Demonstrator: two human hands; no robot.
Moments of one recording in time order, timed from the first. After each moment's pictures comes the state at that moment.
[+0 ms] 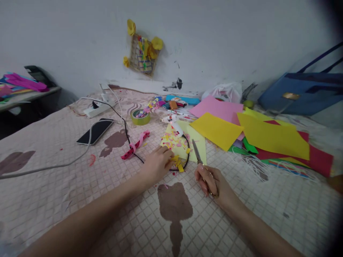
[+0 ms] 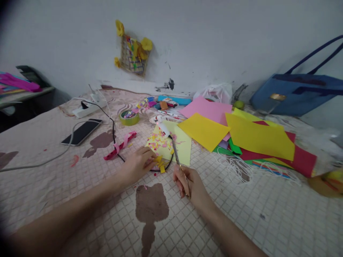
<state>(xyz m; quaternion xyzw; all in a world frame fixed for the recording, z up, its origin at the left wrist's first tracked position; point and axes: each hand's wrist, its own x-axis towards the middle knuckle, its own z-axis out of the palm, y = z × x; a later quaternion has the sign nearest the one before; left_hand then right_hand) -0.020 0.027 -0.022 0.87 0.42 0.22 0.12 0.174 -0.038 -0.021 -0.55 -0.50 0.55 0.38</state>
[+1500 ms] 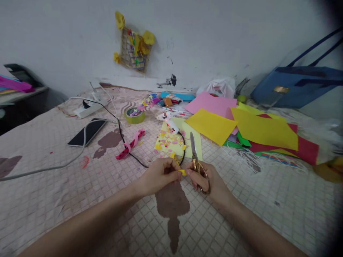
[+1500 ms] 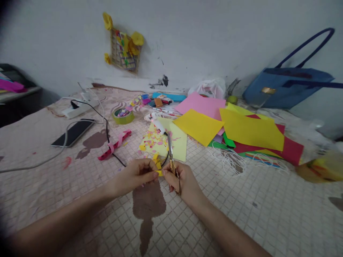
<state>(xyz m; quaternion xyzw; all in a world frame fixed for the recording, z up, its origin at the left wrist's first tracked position) -0.006 -0.003 -0.005 0.63 0.39 0.23 0.63 0.166 -0.040 -0.015 -0.52 -0.59 0.49 0.38</state>
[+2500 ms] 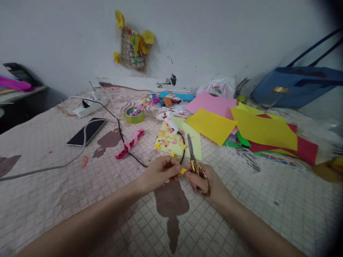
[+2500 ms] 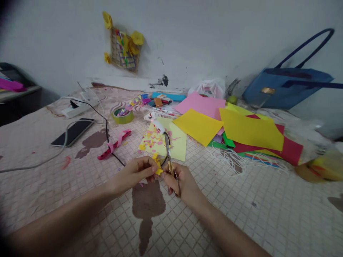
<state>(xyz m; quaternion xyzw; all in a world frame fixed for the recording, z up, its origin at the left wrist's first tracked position) -0.004 -0.004 -0.007 0.57 0.37 0.27 0.68 0.165 -0.041 -0.015 -0.51 -0.58 0.51 0.37</state>
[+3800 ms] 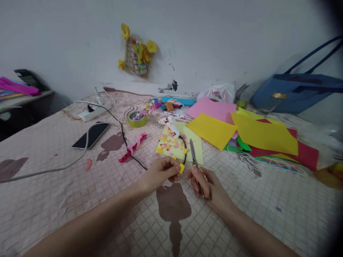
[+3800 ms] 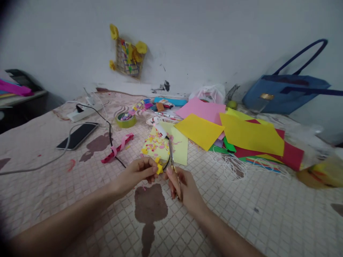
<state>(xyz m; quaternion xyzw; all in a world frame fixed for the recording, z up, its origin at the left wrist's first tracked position) -0.005 0.000 -0.006 0.53 0.38 0.31 0.69 0.160 -0.048 -0.018 -0.53 -0.51 0.54 0.41</state>
